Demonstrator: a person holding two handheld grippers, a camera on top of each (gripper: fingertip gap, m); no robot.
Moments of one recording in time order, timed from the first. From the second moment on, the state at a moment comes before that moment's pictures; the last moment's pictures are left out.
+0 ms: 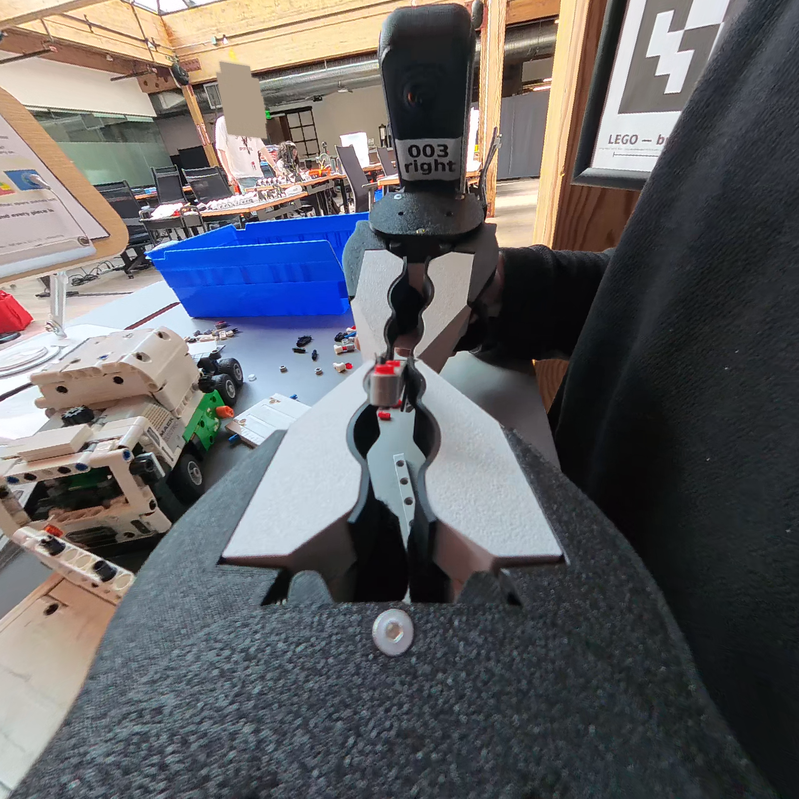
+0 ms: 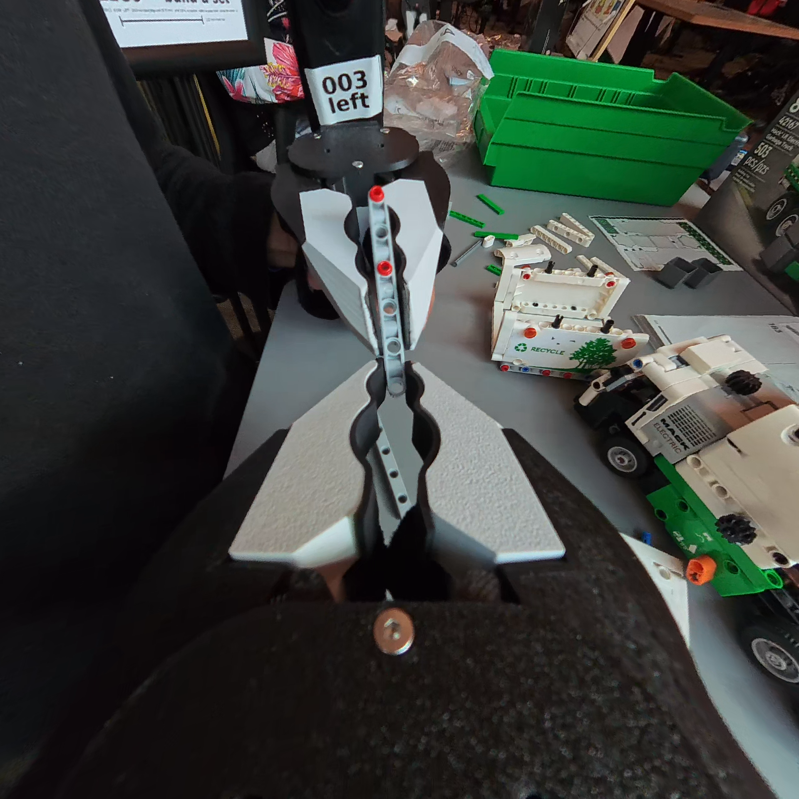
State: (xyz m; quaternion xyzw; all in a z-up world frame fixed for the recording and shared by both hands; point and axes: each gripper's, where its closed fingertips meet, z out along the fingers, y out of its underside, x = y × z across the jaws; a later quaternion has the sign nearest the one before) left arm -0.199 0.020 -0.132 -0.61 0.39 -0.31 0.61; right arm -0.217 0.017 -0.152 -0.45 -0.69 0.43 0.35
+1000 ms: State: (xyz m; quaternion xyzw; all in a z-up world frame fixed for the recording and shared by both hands) left arm -0.237 0.092 -0.098 -0.61 0.36 -0.29 0.64; right arm -0.248 0.093 -0.114 -0.45 -0.59 0.55 0.38
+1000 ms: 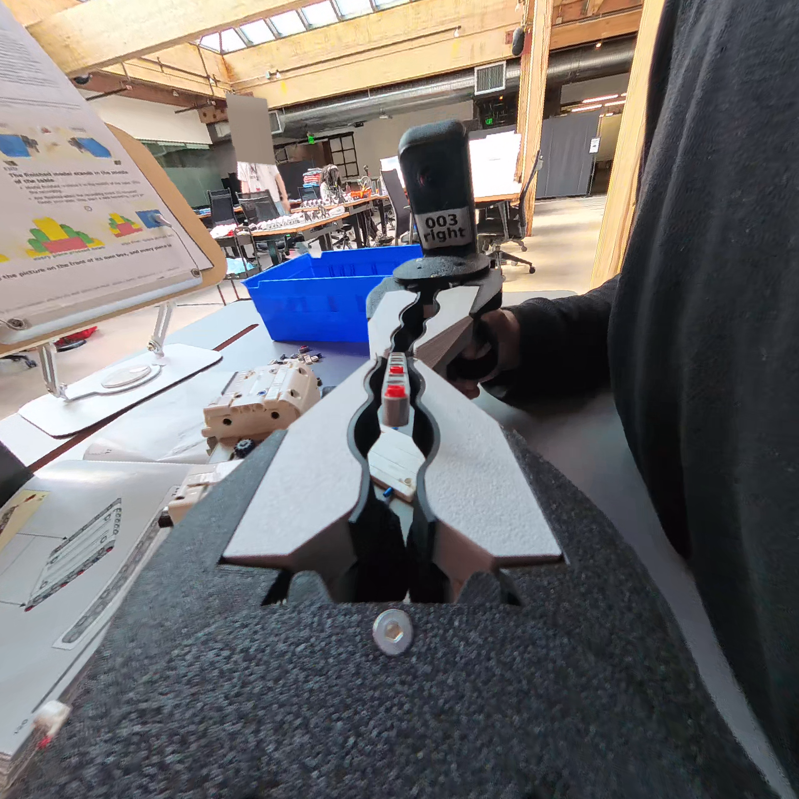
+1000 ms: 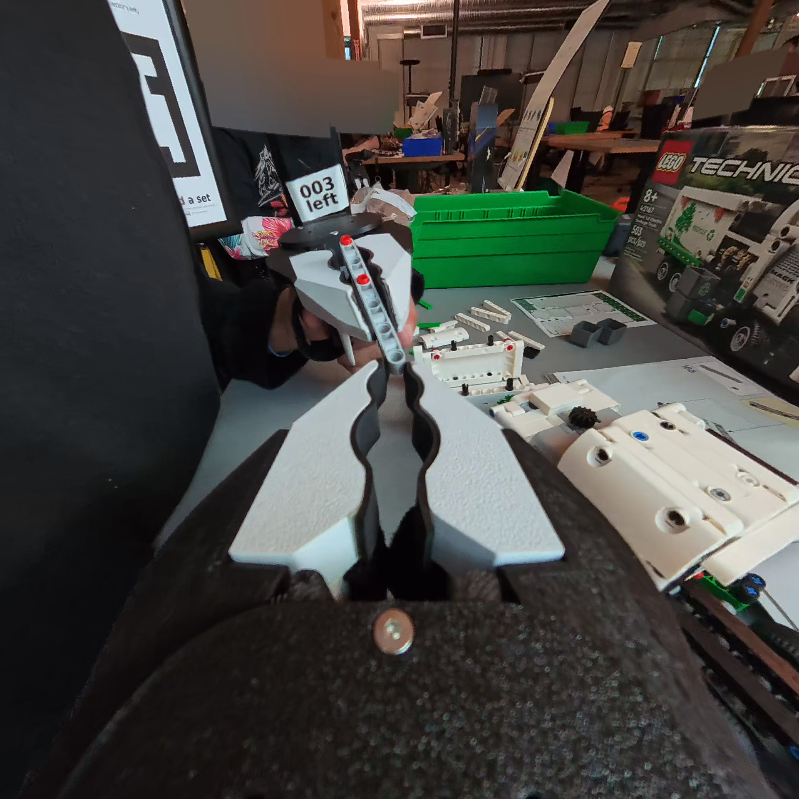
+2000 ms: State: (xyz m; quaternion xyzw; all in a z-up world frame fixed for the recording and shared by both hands) left arm -0.239 0.086 -0.103 -0.61 0.35 -0.32 0.63; right arm -0.242 0.088 -0.117 -0.43 -0.61 0.56 0.37
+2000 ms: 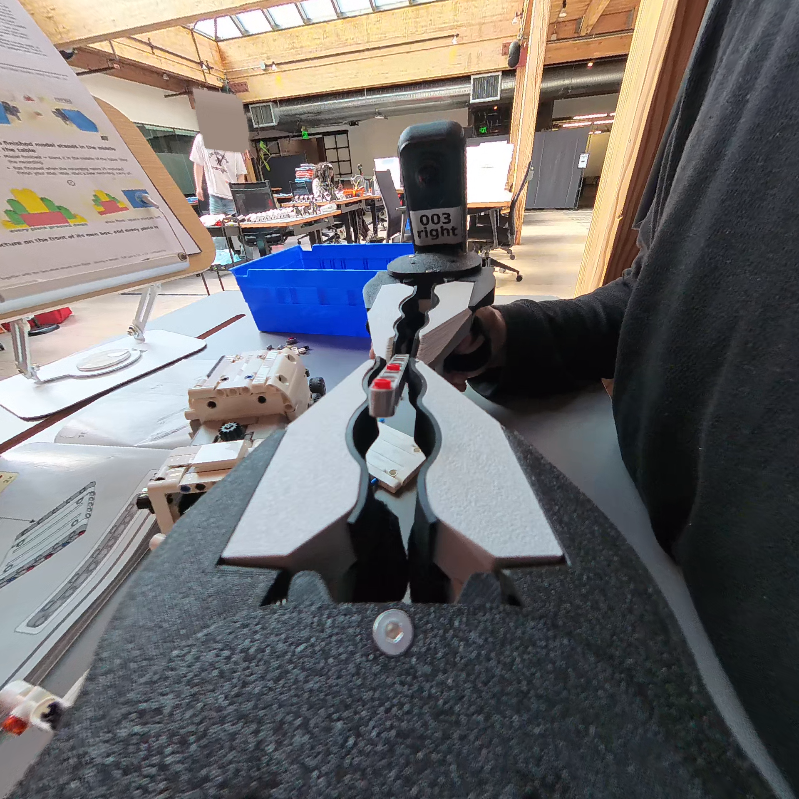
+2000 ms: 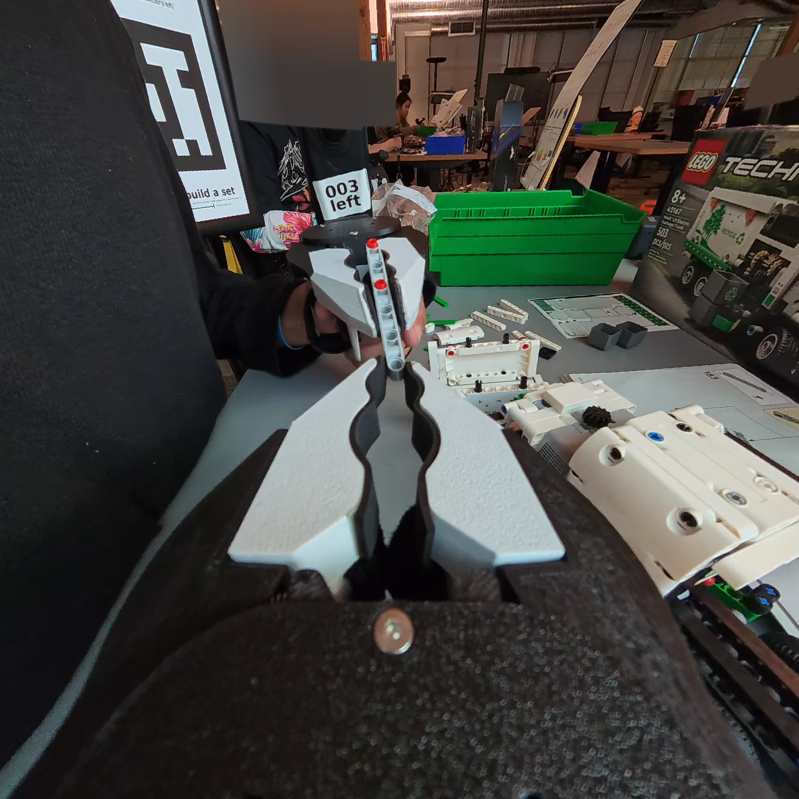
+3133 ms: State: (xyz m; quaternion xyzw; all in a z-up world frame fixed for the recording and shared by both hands) left arm -0.218 0.057 -0.147 -0.67 0.36 -0.18 0.63; right arm -0.114 0.095 -0.227 -0.75 -0.55 0.20 0.31
